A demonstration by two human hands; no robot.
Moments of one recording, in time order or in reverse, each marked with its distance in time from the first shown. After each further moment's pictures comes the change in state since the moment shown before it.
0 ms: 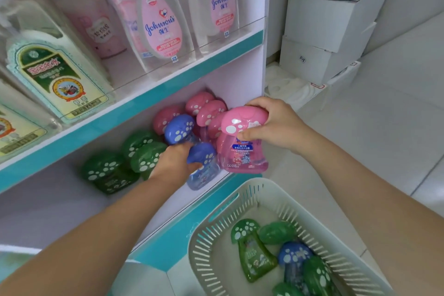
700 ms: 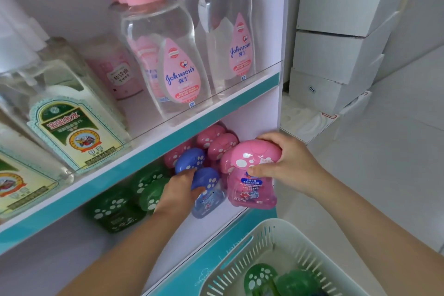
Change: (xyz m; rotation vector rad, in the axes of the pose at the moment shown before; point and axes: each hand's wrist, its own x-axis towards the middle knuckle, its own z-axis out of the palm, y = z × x) left_hand 0.029 -0.016 0.001 -0.030 0.058 -0.030; right_hand 0.013 0.006 0.008 0.063 0.059 -0.035
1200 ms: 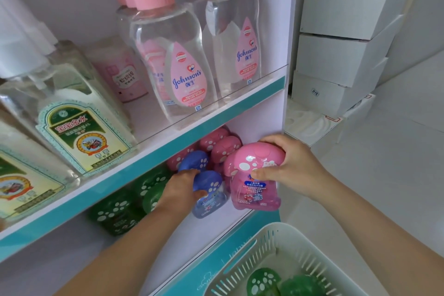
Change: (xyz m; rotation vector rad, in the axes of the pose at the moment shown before) left_hand 0.006 -0.003 -0.008 0.016 0.007 0.045; right_hand -0.001 -0.003 0.001 -0.001 -0.001 -0.004
